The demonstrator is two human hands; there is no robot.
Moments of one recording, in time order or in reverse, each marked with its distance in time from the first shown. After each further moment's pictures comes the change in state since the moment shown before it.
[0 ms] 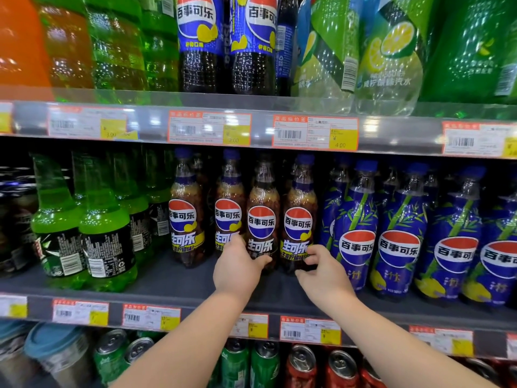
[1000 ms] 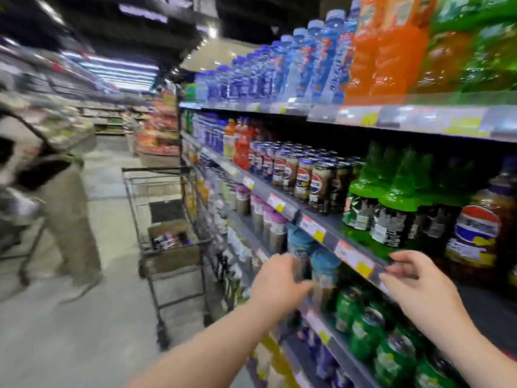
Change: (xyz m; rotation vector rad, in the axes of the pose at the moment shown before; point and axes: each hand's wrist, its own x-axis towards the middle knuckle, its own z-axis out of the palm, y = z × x) left_hand -0.168 -0.134 -0.225 0.417 0.339 -0.515; right_hand -0.100 -0.123 0.125 0.323 -0.577 -0.600
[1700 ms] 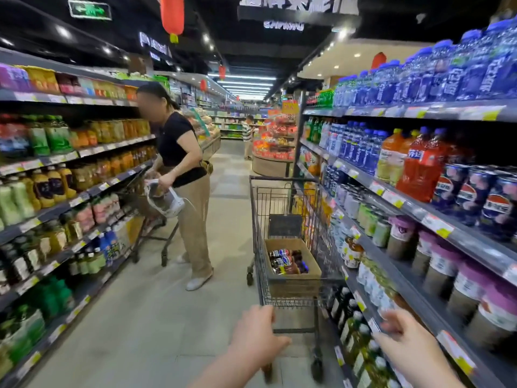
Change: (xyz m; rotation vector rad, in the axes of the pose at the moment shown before) left_hand 0.057 -0.375 -0.186 0.158 0.009 -0.561; right_hand 0.062 -0.135 0.414 -0.103 -0.585 -0.020
